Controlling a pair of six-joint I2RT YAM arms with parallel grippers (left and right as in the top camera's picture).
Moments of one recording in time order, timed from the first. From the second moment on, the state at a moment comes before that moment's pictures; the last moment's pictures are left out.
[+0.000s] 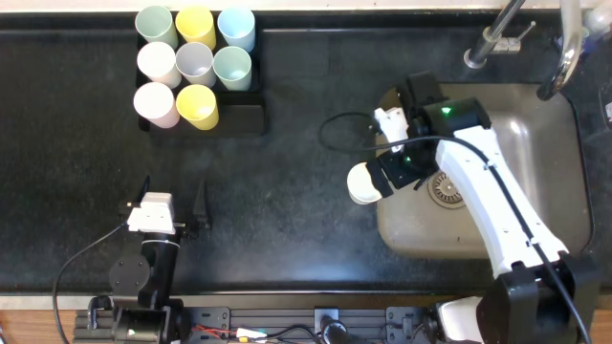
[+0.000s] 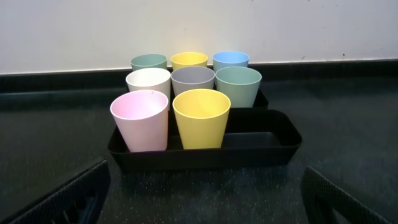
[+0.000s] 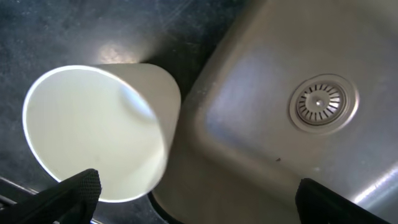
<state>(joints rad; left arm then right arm) -0.04 0.01 0.01 -0.08 0.04 0.01 0.24 1.59 1.27 -1.21 -0.10 -0.26</state>
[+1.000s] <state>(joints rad) -0.04 0.01 0.01 -0.08 0.04 0.01 0.24 1.73 1.28 -1.12 -0.12 -0.30</state>
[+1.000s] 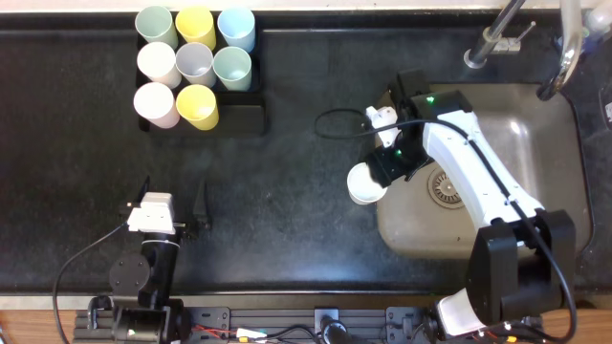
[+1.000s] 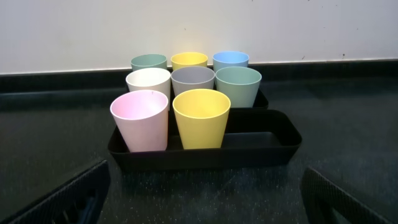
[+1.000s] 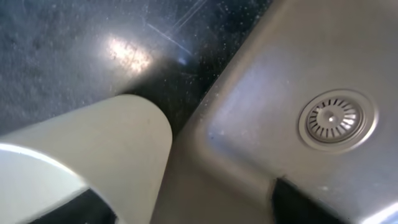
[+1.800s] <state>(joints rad) -0.04 0.01 0.01 -0.08 0.04 0.01 0.60 1.85 2.08 -1.40 -0.19 -0.17</state>
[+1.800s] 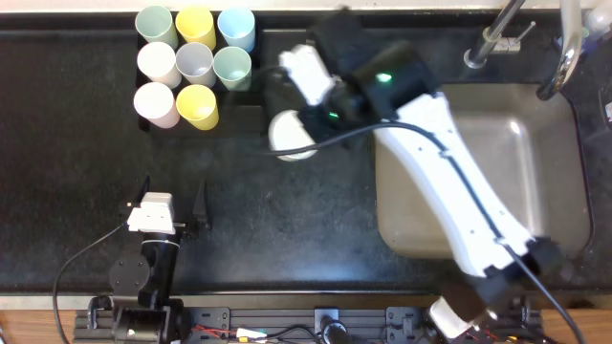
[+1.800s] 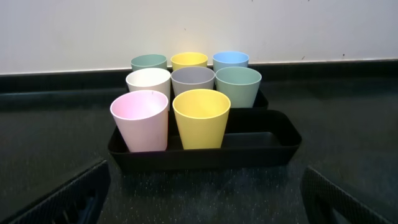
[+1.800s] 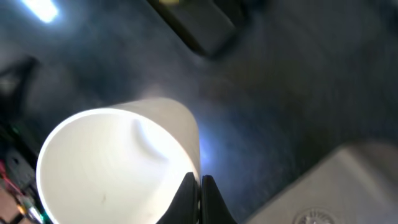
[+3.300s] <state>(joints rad) -0.04 0.01 0.01 -0.08 0.04 0.01 0.63 2.37 2.49 -1.27 -0.13 -0.05</state>
